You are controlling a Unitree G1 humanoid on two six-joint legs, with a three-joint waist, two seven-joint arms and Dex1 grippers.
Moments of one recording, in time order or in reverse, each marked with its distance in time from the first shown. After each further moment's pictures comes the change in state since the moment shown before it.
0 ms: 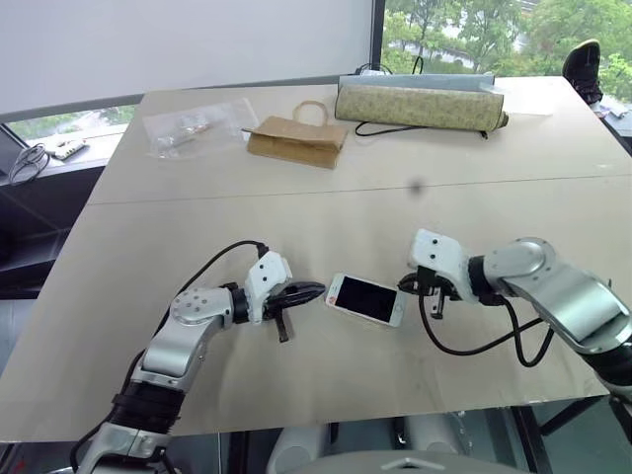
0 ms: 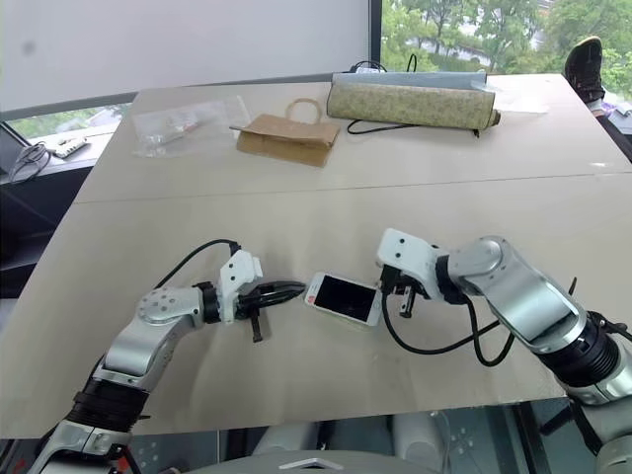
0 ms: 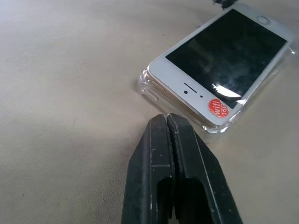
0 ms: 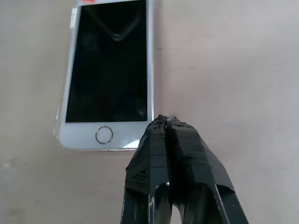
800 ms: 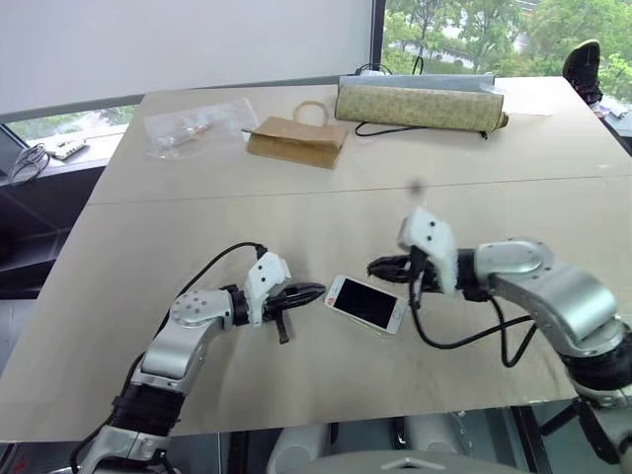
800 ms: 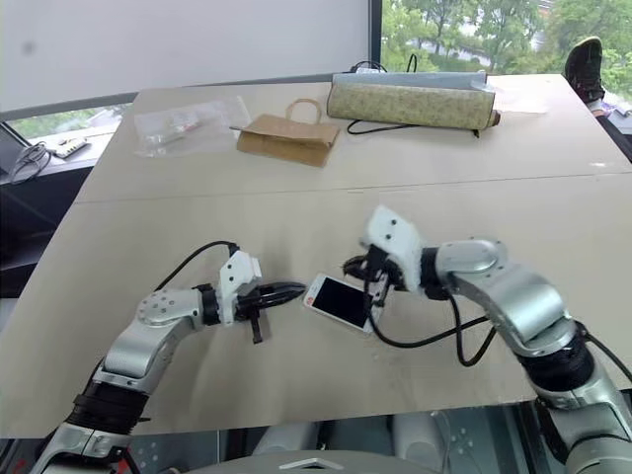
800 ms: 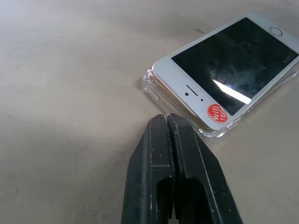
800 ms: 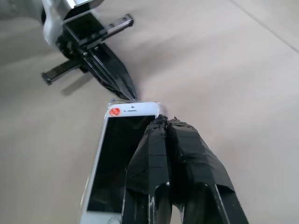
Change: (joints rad) left arm 0.013 -0.005 0.008 -0.007 -0.022 0.017 0.001; right arm 0.026 0.216 -0.104 -0.010 0.126 -0.044 -0.111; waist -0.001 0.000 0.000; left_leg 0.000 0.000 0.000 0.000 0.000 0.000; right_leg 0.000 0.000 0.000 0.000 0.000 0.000
